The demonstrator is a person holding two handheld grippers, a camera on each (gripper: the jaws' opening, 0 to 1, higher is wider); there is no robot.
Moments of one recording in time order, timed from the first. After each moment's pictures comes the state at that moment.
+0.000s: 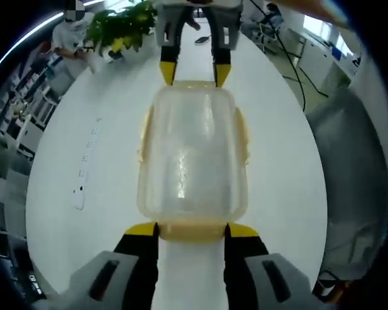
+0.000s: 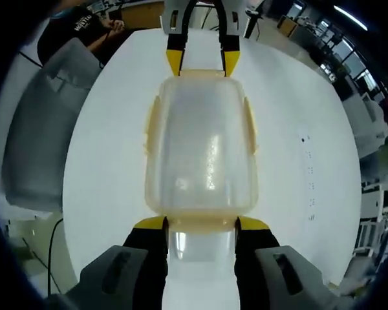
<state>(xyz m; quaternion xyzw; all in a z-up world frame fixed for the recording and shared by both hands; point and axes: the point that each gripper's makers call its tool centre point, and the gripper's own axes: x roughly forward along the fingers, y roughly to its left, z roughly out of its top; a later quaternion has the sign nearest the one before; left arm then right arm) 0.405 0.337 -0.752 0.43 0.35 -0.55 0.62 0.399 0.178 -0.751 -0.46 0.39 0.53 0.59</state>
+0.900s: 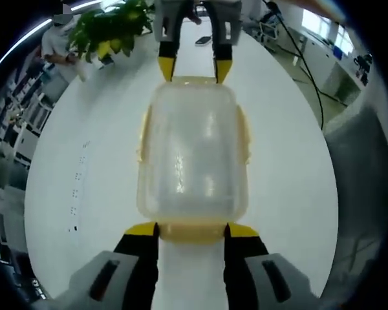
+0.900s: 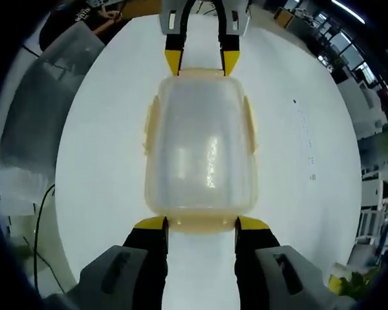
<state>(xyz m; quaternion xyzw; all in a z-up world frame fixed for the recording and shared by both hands) 0.422 0.253 -0.774 0.43 0.35 -0.56 0.61 0.410 0.096 -0.769 -0.47 0.41 0.51 0.59</state>
